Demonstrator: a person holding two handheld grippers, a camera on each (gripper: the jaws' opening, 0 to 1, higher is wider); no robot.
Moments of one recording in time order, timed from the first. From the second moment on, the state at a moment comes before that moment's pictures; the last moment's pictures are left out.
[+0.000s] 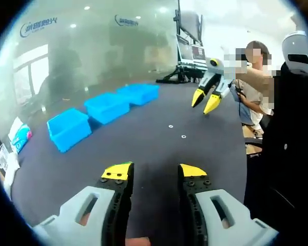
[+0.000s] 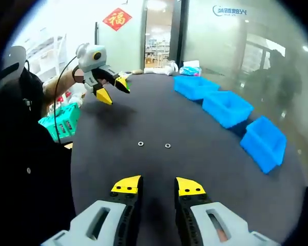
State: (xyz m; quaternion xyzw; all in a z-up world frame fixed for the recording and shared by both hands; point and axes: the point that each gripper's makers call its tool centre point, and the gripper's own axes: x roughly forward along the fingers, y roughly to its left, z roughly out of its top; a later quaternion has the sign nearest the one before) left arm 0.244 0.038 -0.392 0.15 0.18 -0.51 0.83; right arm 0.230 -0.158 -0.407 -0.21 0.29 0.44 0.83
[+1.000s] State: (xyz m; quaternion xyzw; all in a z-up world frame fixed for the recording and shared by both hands) left arm 0.244 0.051 -0.398 0.13 0.18 -0.50 0.84; right arm 0.278 -0.095 -0.434 -0.27 0.33 0.48 0.76
